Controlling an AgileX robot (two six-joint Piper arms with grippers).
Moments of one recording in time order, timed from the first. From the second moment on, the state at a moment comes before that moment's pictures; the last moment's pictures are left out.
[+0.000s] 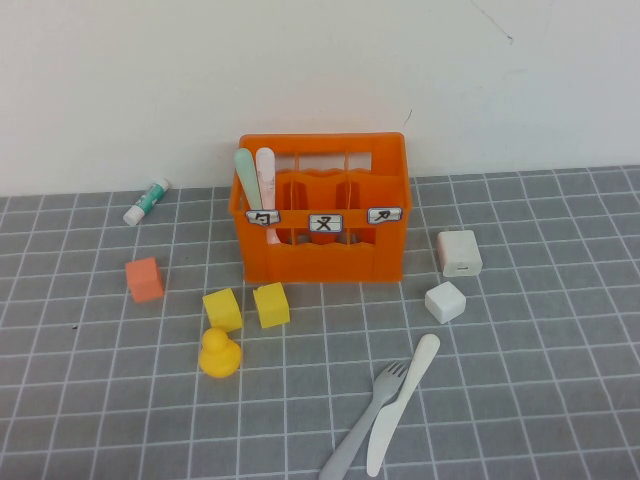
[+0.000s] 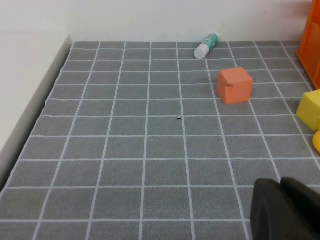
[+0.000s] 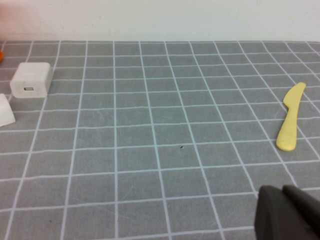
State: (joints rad) right arm -0.05 -0.01 0.02 -0.13 0.41 0.08; left arm 0.07 -0.01 0.02 -0.08 0.36 0.00
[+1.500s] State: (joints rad) right arm -0.05 -0.02 -0.44 -0.41 0.45 0.16; left arm 0.07 -0.01 0.02 -0.08 0.36 0.00
